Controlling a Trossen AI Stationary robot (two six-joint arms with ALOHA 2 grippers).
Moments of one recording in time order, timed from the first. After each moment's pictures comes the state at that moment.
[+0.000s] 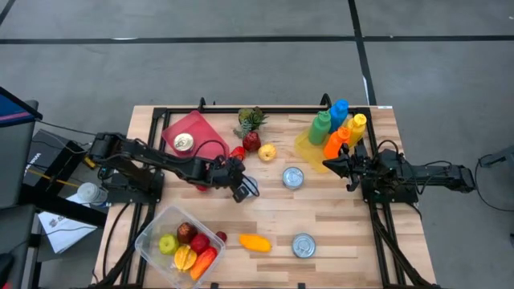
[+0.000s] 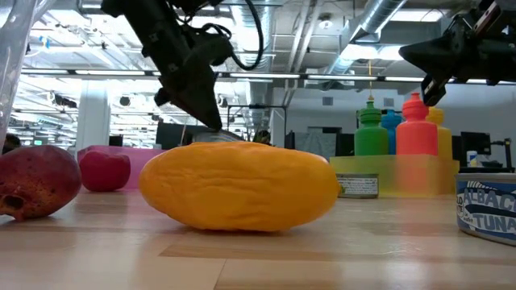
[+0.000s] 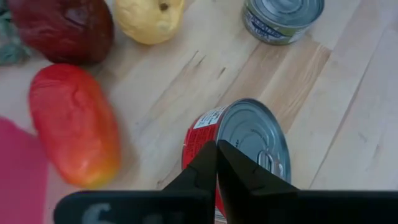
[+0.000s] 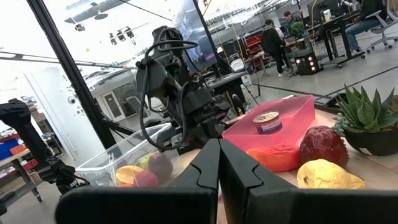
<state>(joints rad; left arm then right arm) -0.13 1.57 0.98 -0.40 -0.40 -0.63 -0.06 0.13 0.01 0.26 0.03 0.39</state>
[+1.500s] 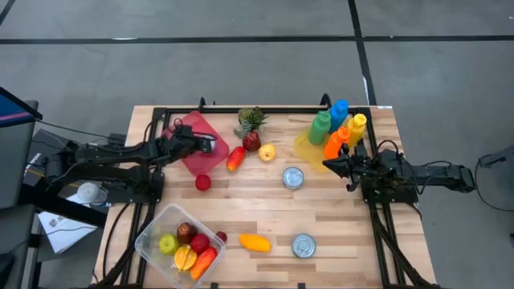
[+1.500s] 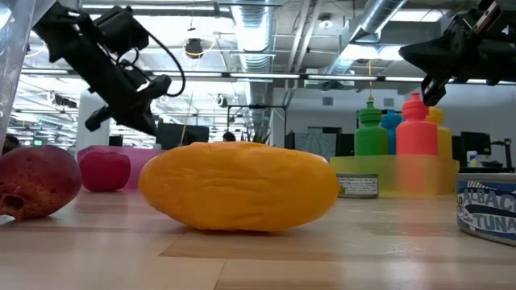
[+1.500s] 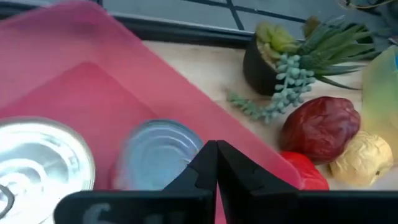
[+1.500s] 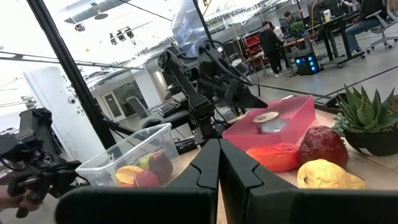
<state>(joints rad) 0.38 0.96 0.42 -0.16 -0.49 -0.87 -0.06 0.13 0.01 0.26 0.03 0.39</state>
